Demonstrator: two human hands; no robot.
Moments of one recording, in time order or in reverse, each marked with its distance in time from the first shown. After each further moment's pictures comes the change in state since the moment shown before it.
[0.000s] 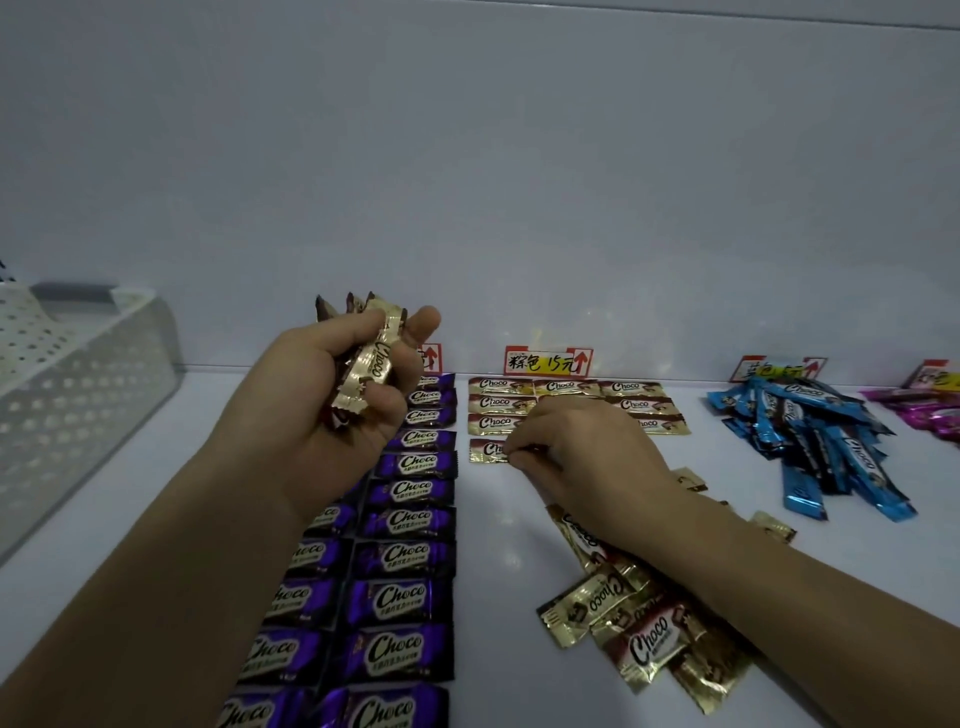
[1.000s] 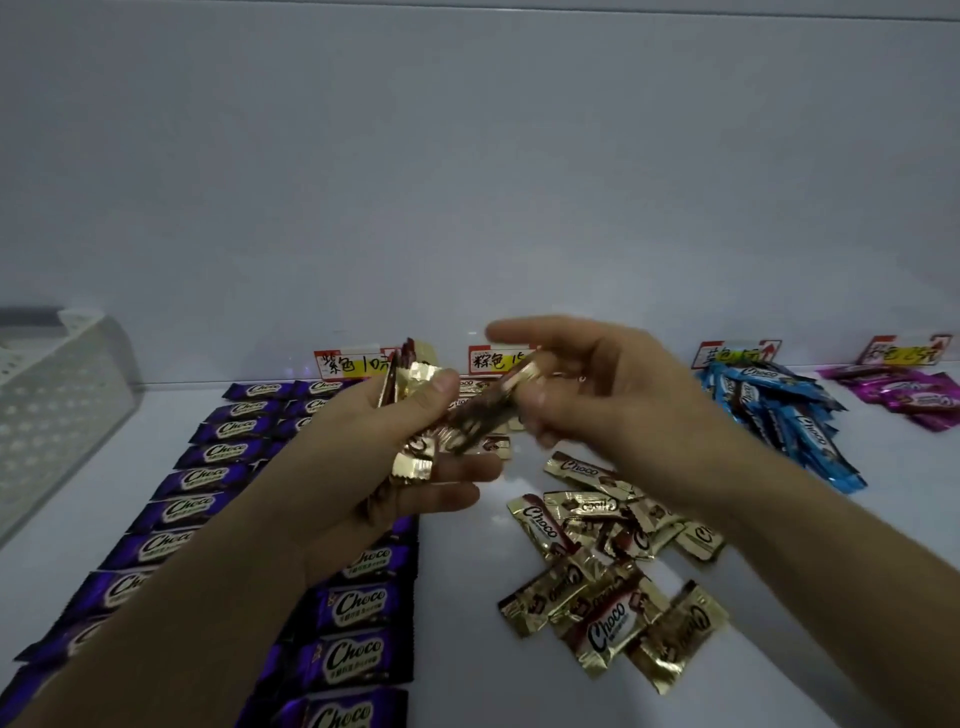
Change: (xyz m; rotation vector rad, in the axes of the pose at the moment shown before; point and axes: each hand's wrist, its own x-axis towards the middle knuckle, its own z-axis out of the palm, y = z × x) left_hand -0.011 -0.043 0.018 0.523 -0.102 -0.020; right_hand -0.015 -0.019 -0.088 1.136 -0.034 0.338
